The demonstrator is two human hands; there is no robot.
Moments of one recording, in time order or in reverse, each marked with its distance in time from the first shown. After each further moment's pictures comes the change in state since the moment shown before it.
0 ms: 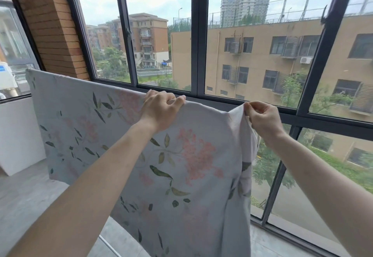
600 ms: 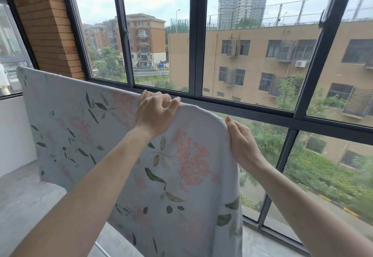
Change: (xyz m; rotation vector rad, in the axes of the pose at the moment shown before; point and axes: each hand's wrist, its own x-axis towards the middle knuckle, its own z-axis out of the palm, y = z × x) left_hand -0.004 -0.007 0.007 -0.043 0.095 0.044; right_hand -0.066 -0.007 0.044 0.024 -0.209 -0.078
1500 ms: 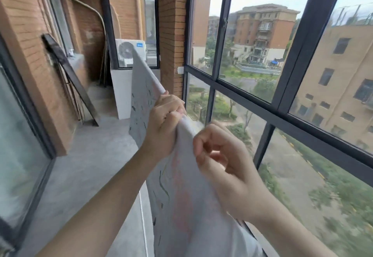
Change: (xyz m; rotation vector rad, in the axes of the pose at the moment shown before) left_hand 0.011 -0.008 0.053 -0.116 0.501 0.006; right_hand 0.090 -0.010 0.004 0.432 -0.791 -0.441
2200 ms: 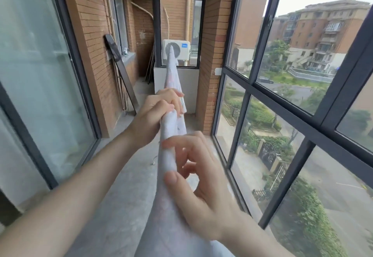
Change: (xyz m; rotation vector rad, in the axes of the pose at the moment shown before) left_hand 0.003 0.030 -0.023 -0.006 -0.203 -0.203; right_hand -0.011 0.045 -0.007 0.179 -0.154 -0.192
